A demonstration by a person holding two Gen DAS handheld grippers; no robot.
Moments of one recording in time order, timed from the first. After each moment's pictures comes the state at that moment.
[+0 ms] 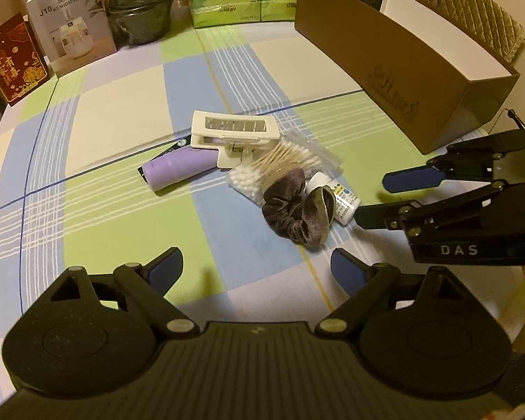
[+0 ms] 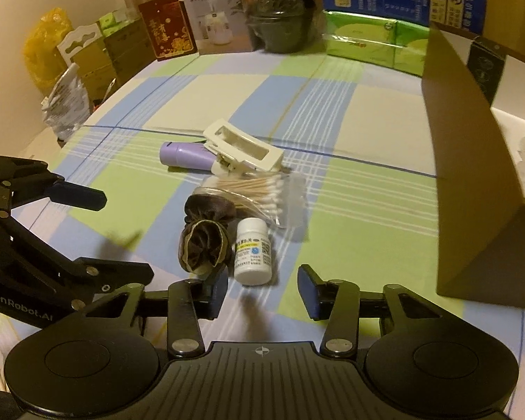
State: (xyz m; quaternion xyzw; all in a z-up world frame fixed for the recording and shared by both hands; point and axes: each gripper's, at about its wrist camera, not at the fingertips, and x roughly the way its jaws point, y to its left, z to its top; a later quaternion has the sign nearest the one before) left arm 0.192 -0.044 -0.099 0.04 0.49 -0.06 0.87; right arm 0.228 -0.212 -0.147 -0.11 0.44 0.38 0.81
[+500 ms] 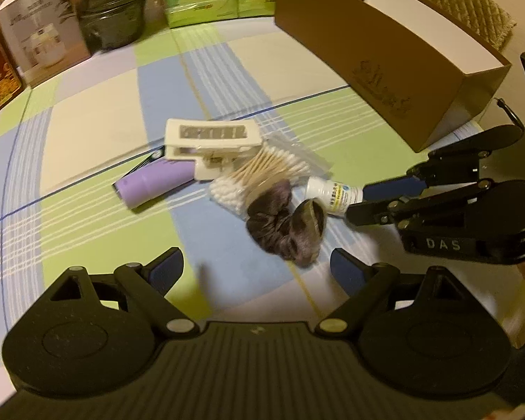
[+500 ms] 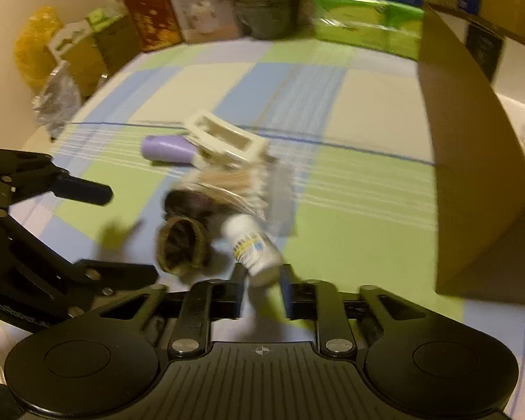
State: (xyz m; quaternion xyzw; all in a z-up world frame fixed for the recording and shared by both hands) left arm 0.212 -0.052 -0.109 0.05 0.49 -0.10 0.86; right arm 0.244 -0.219 -0.159 -0.10 0.47 0.36 0.80
